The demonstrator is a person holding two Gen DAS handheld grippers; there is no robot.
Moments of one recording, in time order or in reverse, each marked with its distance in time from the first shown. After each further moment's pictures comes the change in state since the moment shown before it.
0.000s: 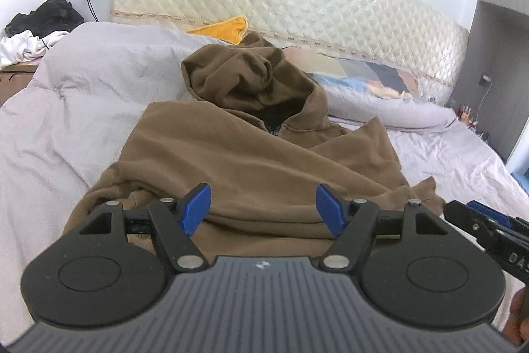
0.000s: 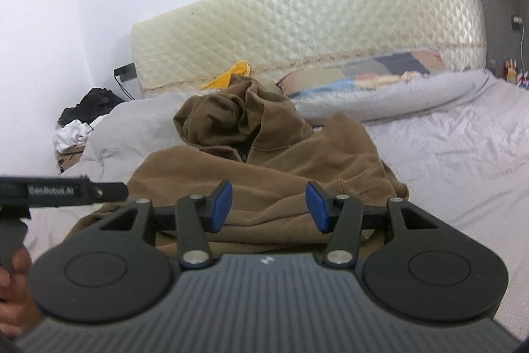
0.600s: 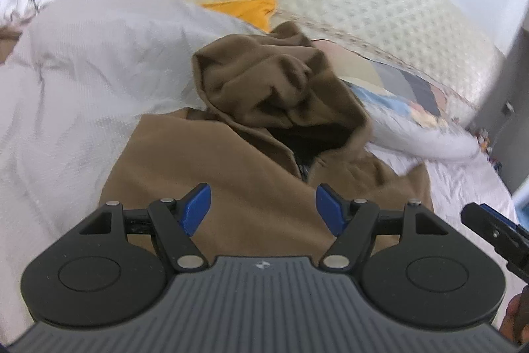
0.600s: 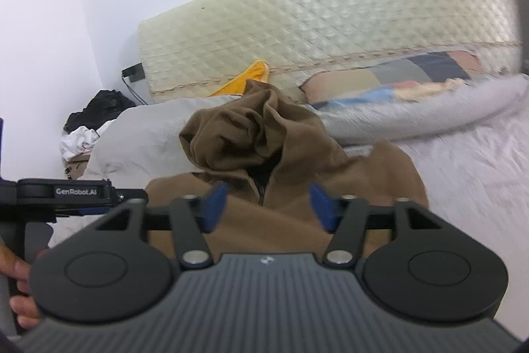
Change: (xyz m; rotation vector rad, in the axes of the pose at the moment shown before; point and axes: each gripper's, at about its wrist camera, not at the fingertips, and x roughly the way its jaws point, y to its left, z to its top) left arm 0.137 0.063 0.103 -0.171 0.117 -0.013; right arm 0.122 0.001 0.072 -0.007 0.045 0.101
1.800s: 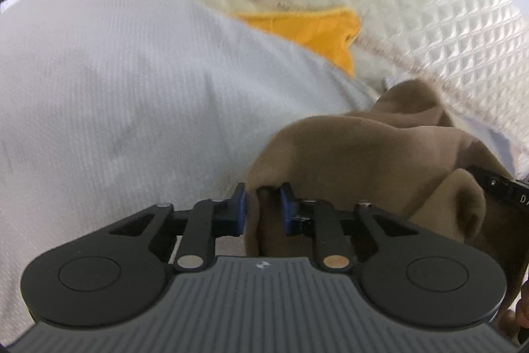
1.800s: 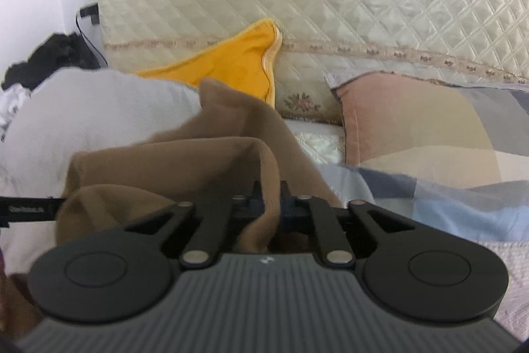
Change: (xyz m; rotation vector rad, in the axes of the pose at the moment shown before) left arm 0.243 0.089 0.166 -0.050 -0.049 0.080; right arm 0.361 -0.006 0.111 -0.181 0.145 -0.014
